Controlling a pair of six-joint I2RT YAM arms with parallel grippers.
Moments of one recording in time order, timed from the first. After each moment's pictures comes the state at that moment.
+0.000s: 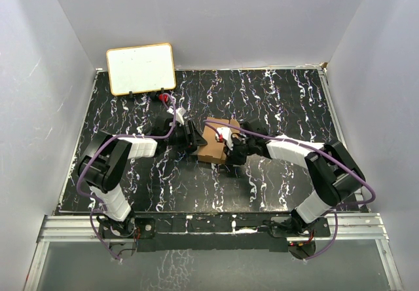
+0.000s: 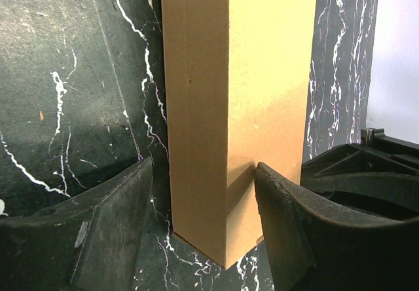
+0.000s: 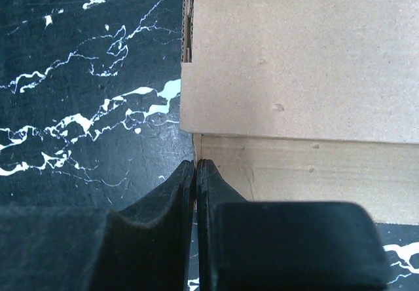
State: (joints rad) left arm -0.43 1.74 0.75 0.32 0.49 -0.70; right arm 0.52 1.57 0.77 -0.15 -0.66 -0.59
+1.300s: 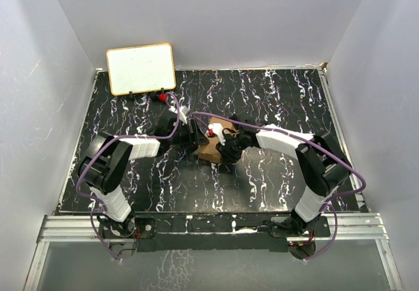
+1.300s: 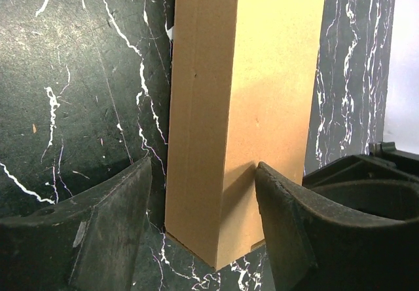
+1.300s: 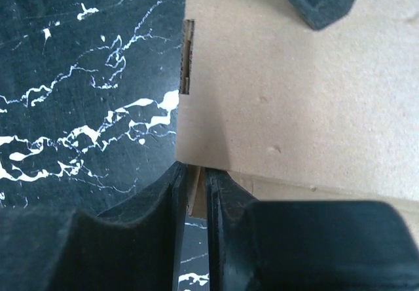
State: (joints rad) left arm -0.48 1.73 0.77 0.30 0.40 -0.69; right arm 0.58 1.70 1.00 -0.40 -0.58 -0.53
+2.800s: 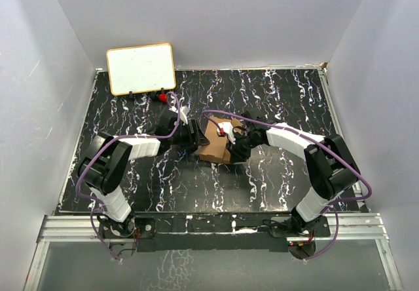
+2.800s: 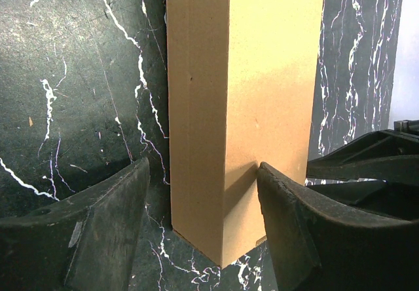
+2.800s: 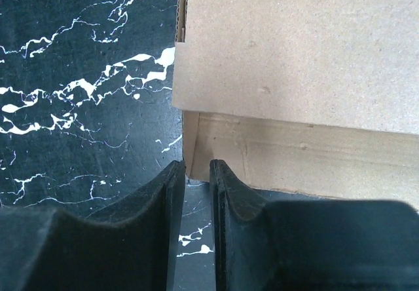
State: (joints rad) left arm -0.49 1.72 0.79 0.24 0.40 -0.67; right arm 0.47 1.64 0.97 -0.48 -0.68 -0.72
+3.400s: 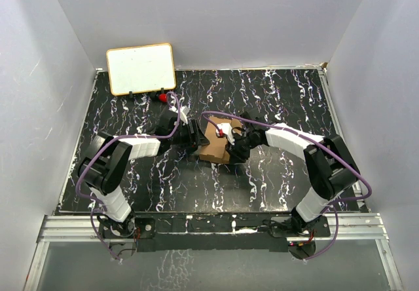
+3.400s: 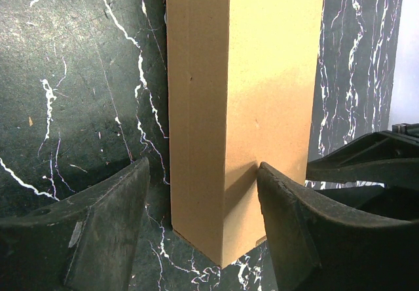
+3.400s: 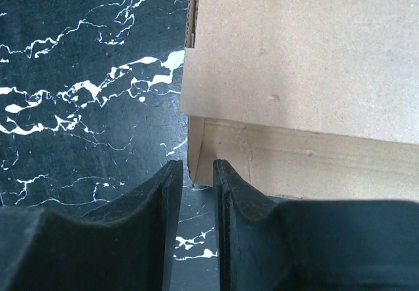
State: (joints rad) left arm -0.49 1.72 0.79 0.24 0.40 -0.67; right arm 0.48 1.64 0.97 -0.48 -0.68 -0.73
